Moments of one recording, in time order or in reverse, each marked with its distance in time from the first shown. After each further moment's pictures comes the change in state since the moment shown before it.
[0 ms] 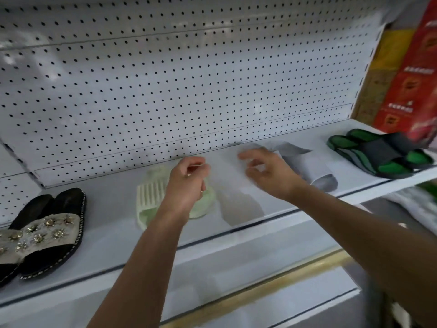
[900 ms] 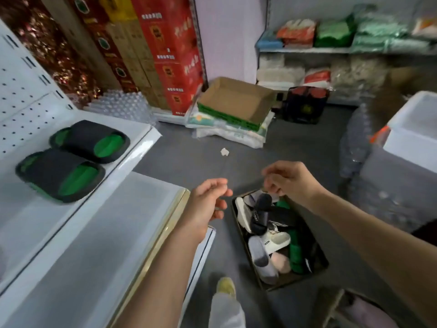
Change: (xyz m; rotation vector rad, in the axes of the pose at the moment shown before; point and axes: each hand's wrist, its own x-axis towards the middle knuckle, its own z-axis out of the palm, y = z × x) left_hand -0.201 -0.059 0.578 0.089 -1.048 -0.352; right_hand -0.404 0.304 -0.376 0.228 0.727 0.915
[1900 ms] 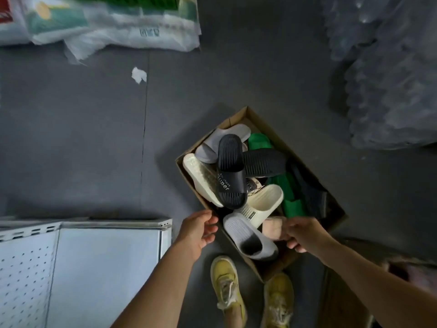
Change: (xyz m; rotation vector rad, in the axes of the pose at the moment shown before) left_hand 0.414 -0.400 0.091 0.212 0.018 -0.849; right_hand 0.153 0.509 0.055 0.112 0.067 1.138
